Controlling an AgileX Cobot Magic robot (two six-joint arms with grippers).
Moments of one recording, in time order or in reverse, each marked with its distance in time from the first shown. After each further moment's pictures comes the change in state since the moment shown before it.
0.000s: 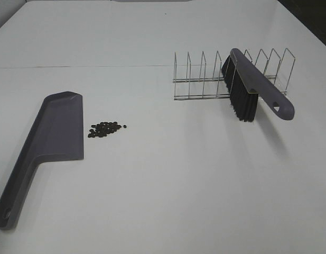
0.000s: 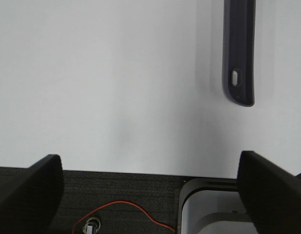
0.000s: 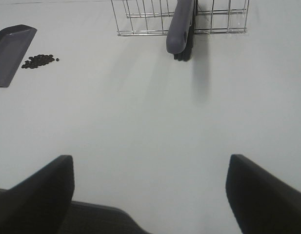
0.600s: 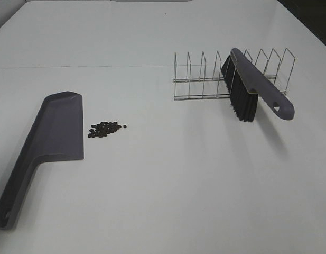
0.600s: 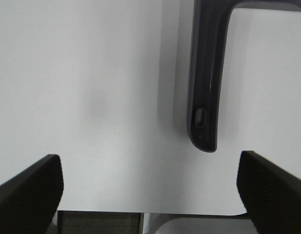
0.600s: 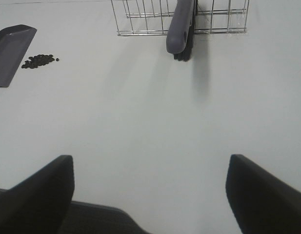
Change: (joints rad) left arm 0.000 0.437 -0.166 -0.128 -0.113 -0.002; right arm 0.000 0.000 0.000 0.000 0.000 0.000
